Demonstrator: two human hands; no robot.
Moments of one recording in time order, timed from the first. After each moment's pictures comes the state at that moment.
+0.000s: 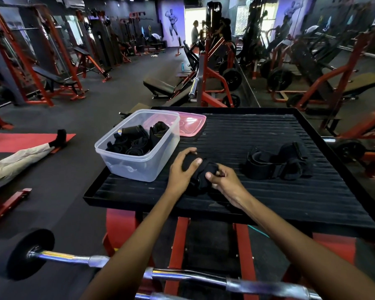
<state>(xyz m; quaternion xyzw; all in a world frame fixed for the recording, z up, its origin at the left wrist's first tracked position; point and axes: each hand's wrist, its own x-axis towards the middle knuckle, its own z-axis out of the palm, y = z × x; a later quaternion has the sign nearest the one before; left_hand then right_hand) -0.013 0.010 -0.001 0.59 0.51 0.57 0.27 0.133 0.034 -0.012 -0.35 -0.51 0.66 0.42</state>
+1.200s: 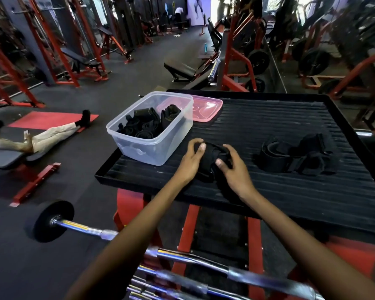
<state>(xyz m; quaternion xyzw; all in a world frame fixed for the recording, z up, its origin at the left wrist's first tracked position) -0.004 0.002 0.016 0.51 0.62 0.48 0.36 0.134 0.039 -0.022 -0.42 -0.66 0.45 0.43</state>
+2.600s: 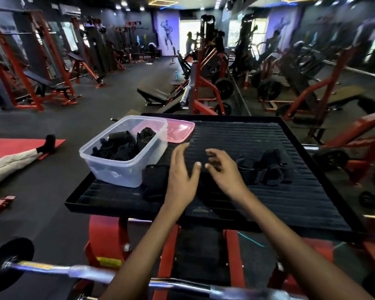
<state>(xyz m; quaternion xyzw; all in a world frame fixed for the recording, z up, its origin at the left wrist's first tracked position) 0.044 -0.012 0.035 0.60 0.55 0.57 0.09 0.170 0.036 0.038 -0.42 -0.72 0.31 0.46</state>
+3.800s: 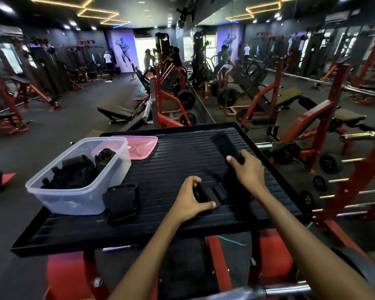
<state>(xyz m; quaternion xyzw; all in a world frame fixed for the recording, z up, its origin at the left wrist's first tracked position) 0.112 0.026 -0.014 0.70 0.51 0.38 0.34 0.302 0.050 0.054 -0.68 -0.59 0.15 0.42</state>
